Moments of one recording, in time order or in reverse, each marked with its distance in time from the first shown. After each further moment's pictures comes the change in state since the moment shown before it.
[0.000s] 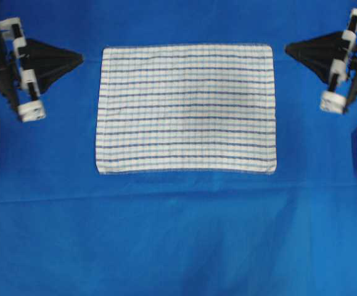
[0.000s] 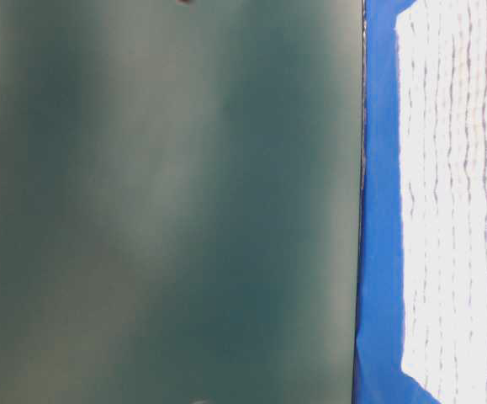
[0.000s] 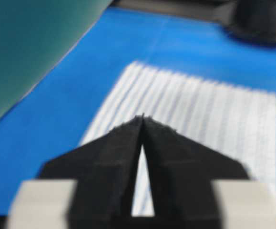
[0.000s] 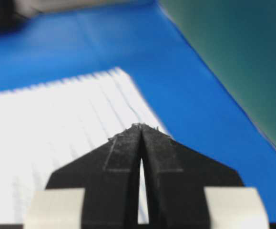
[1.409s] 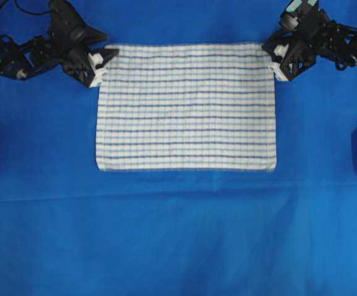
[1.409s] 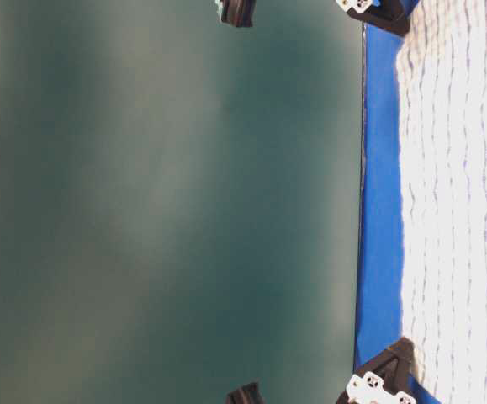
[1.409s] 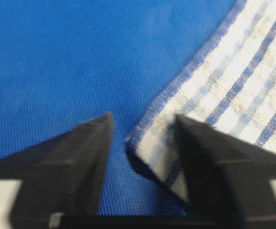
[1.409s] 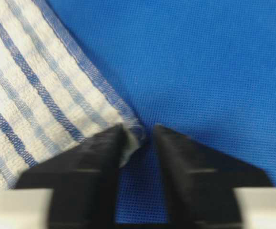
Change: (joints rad) left arm 0.276 0.864 -0.201 0.002 -0.227 0.008; right arm -0.310 0.776 -0.150 -0.084 -0.107 -0.023
